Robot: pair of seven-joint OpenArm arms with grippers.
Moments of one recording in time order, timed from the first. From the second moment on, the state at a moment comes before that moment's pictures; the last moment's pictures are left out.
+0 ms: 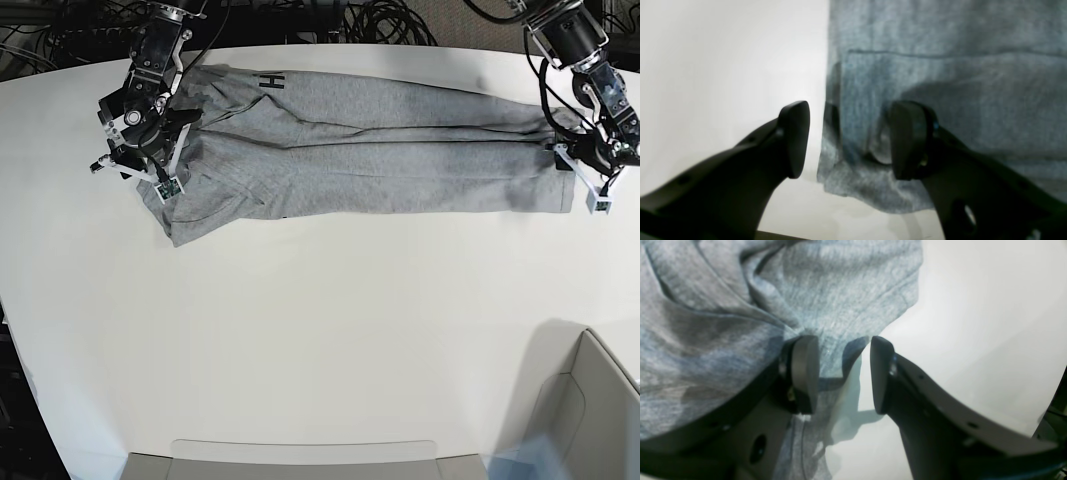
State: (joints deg) left arm 0.7 -19.9 -38.0 82.2 -8.0 -35.2 72.5; right arm -9.5 -6.3 21.2 103.9 -28.8 44.6 -53.5
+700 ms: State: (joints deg) left arm 1.1 -23.6 -22.5 65.5 -13.7 -35.2 53.5; right arm -8.8 -6.3 21.1 103.7 -29.4 44.6 -53.5
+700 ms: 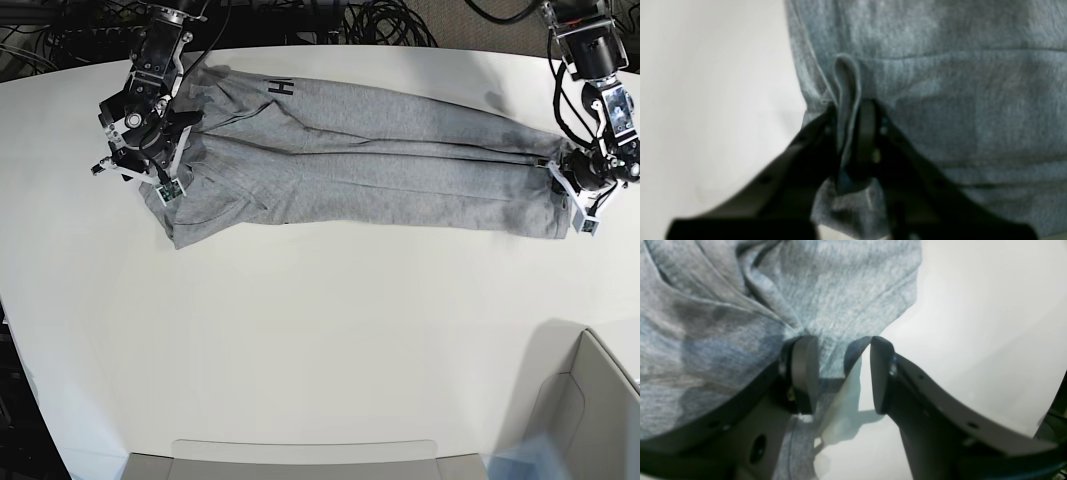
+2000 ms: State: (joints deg) left arm -6.0 -25.2 -42.7 84.3 -10.6 -35.4 78.8; right arm -6.7 -7.5 21.3 103.3 -29.5 44.6 -54.0
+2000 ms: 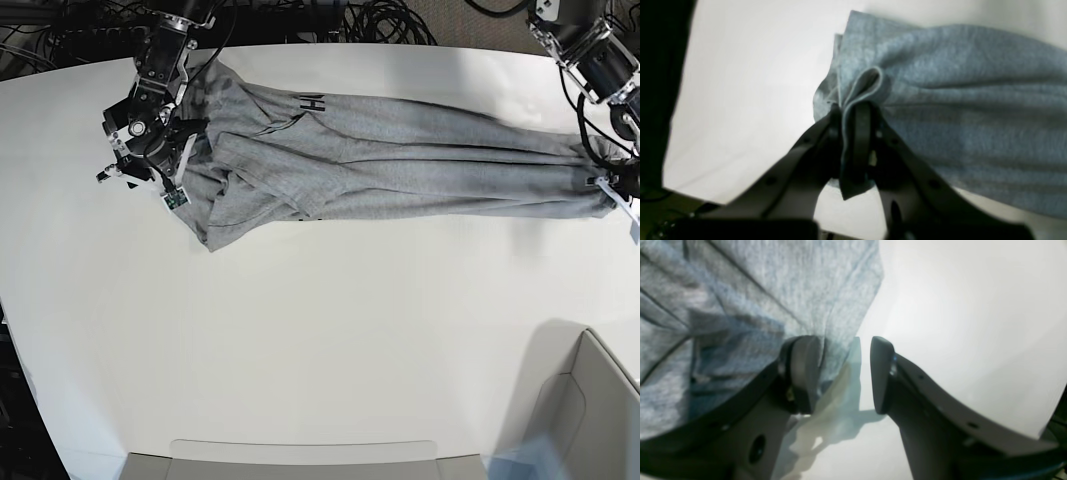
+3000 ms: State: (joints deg) left arm 8.4 -0.8 -10.9 116.3 -9.7 -35.2 78.6; right arm -6.2 -7.3 21.7 103.1 -28.8 44.7 -54.9
